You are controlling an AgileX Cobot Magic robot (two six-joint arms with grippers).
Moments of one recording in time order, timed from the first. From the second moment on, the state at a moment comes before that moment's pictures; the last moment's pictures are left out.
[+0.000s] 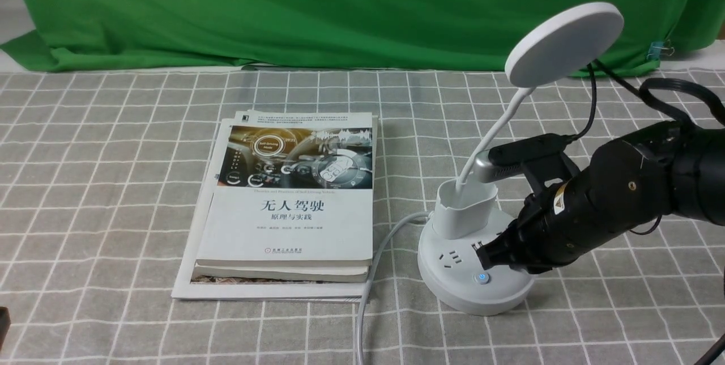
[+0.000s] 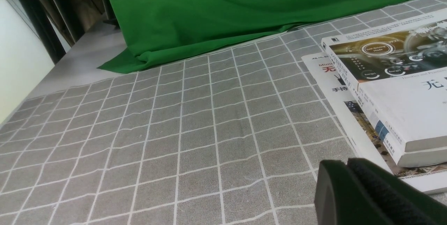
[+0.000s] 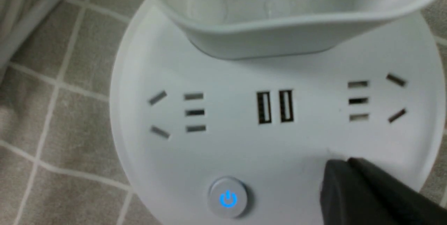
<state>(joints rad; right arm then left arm) 0.48 1.73 -0.97 0.00 0.53 0.07 0.01 0.00 0.01 0.07 0.22 0.22</state>
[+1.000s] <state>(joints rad) 0.38 0.82 -0.58 0.01 0.77 0.06 0.01 0.00 0.01 0.07 0.22 0.22</state>
